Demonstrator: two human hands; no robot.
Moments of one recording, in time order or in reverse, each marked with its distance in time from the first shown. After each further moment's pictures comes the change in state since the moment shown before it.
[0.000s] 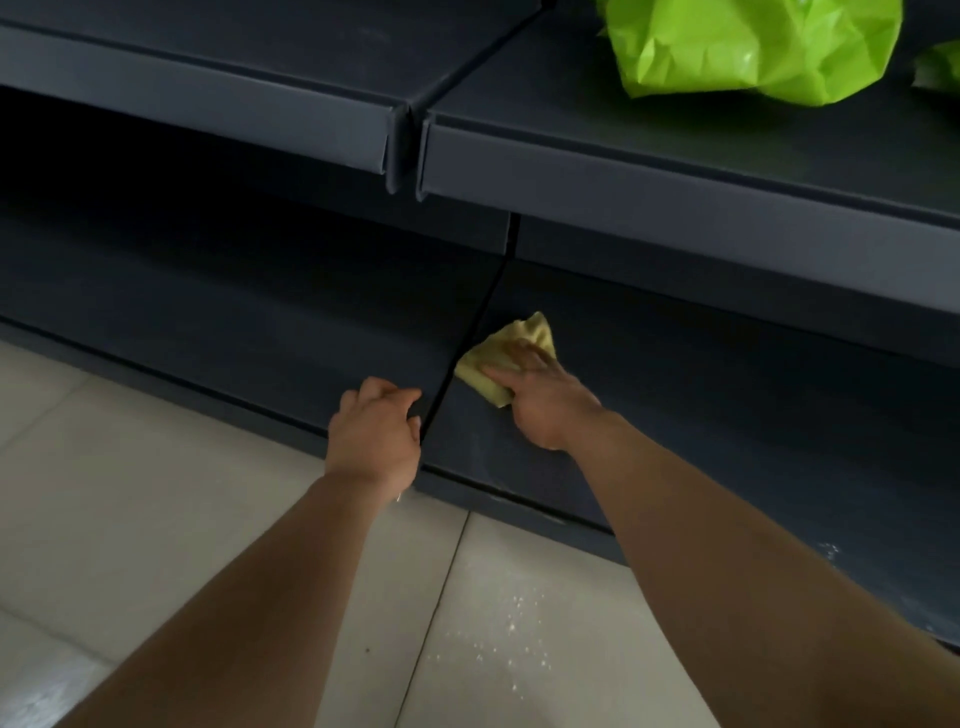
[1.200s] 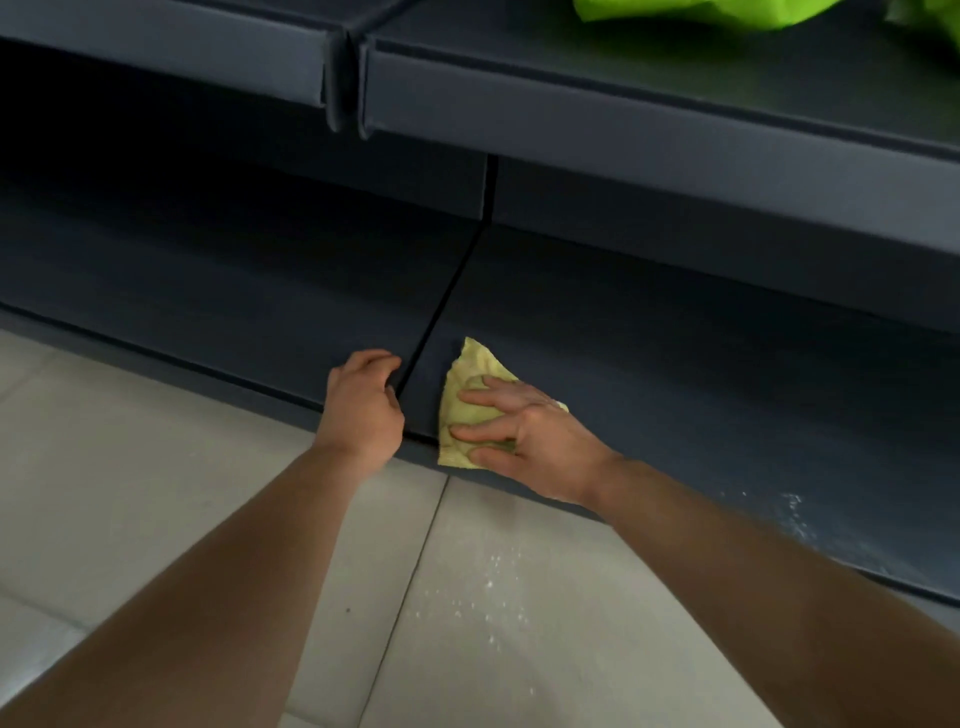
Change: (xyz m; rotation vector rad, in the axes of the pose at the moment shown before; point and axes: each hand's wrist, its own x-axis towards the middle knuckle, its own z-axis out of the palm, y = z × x) left_hand -0.005 0.009 0.014 -0.201 0.030 0.009; right_hand -0.076 0.006 0.038 0.275 0.176 -0.391
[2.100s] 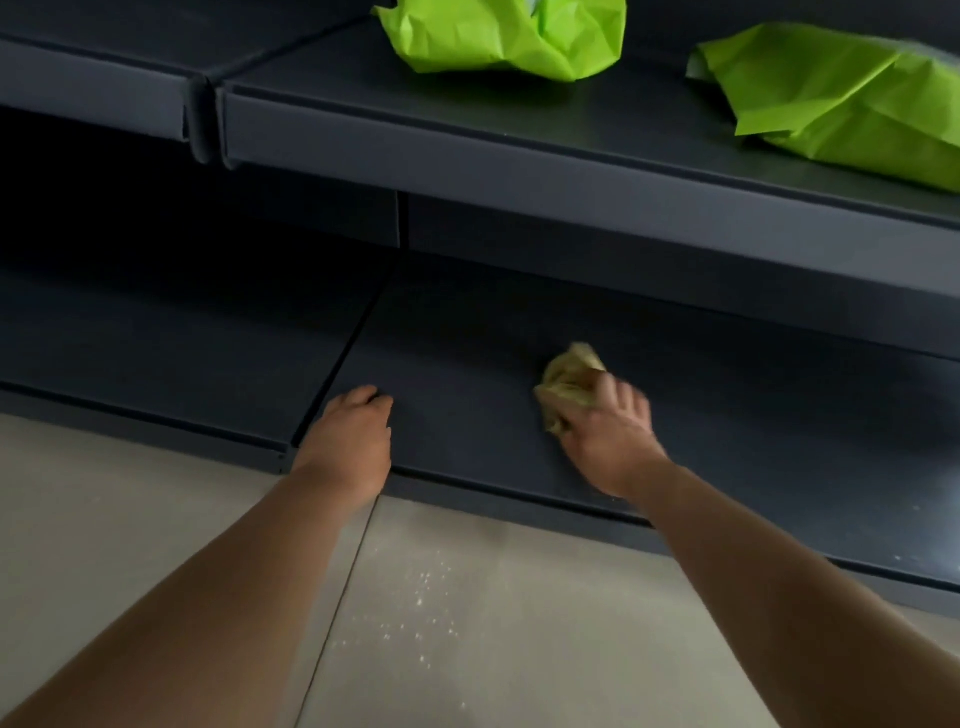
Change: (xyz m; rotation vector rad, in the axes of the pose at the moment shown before) left_hand -0.022 0.060 0.021 0.265 -0.209 0.158; right_hand -0.093 0.070 -0.054 -0.502 0.064 0.643
